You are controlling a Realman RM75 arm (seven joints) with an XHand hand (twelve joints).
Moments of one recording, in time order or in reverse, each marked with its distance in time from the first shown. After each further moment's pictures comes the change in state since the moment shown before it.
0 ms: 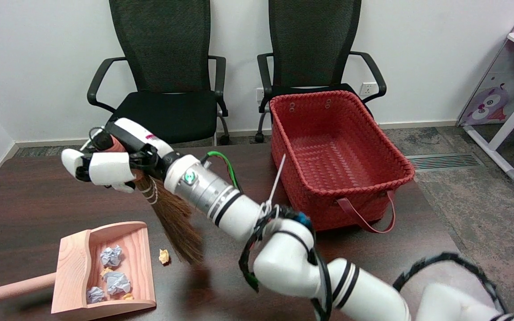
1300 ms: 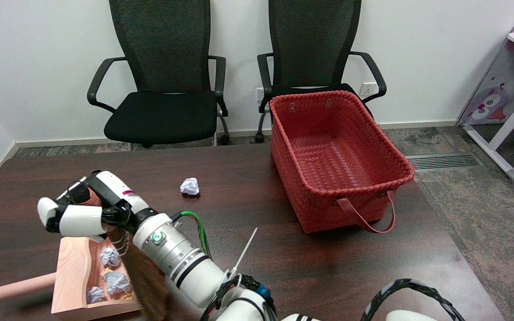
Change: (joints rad) arm -0.057 -0.213 -0.175 0.413 0.339 0.411 -0.308
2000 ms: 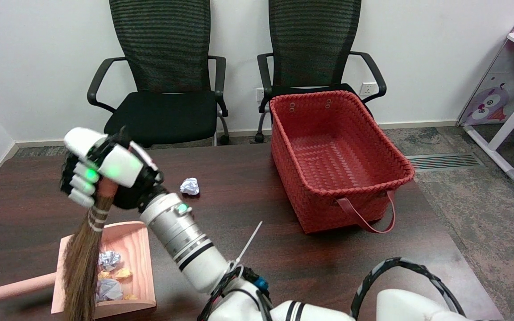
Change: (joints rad) arm 0.093 0.013 -0.097 0.079 0.125 0.256 0.700
